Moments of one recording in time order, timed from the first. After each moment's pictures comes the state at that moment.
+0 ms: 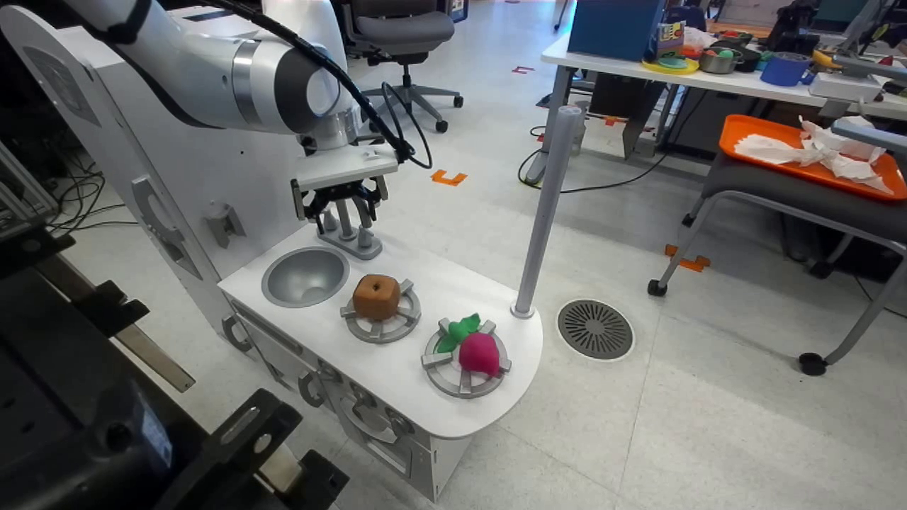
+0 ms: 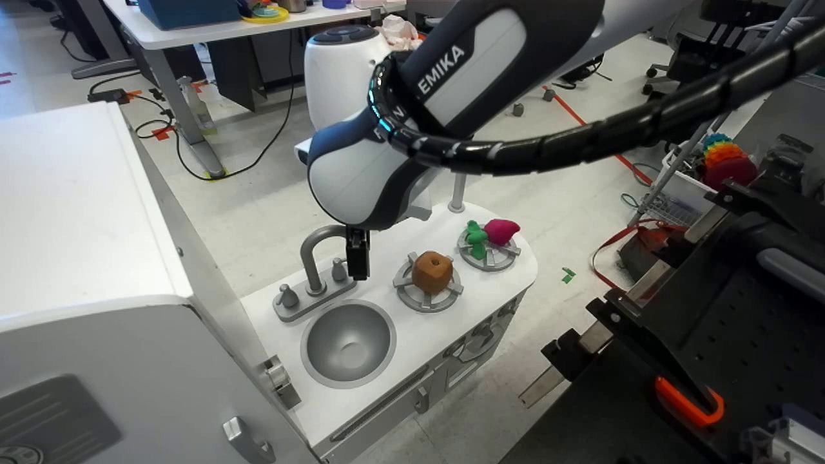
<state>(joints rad) 0.18 1.48 0.15 -1.03 -0.26 2.51 -0.63</state>
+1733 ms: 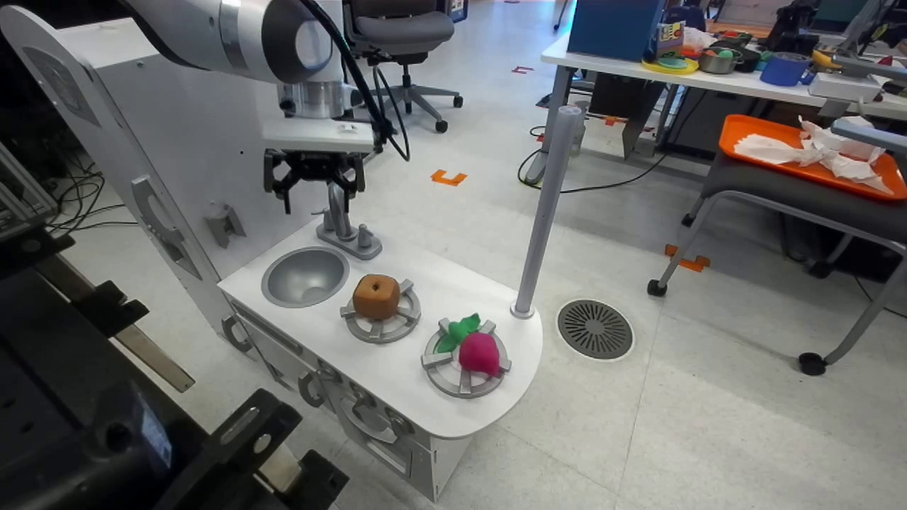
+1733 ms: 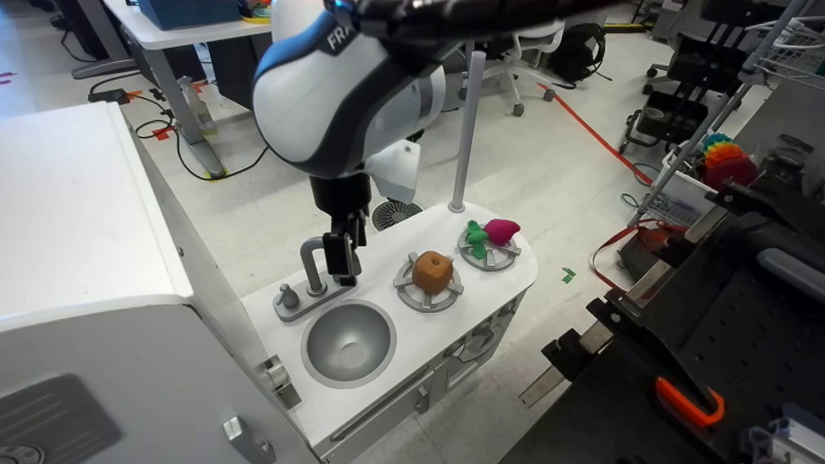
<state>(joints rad) 0.17 1.43 0.23 -0.99 -0.21 2.24 -0.53</state>
